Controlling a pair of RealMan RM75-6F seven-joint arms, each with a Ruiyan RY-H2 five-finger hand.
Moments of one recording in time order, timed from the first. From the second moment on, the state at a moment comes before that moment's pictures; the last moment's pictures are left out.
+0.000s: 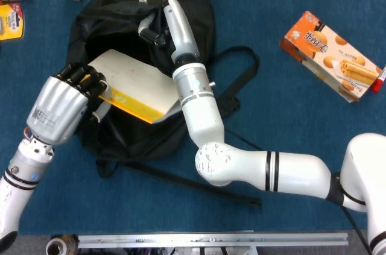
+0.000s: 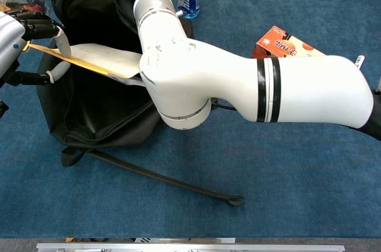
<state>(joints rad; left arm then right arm) -0.37 -1.44 -0.03 -1.37 1.80 1.55 0.04 1.27 -2.16 0.89 -1.30 -0.50 1.16 -0.09</state>
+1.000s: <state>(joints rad) -0.33 -1.52 -0.06 -1.43 1.65 1.50 0.16 1.30 -2.17 0.91 -1.29 -0.44 1.17 -0.06</state>
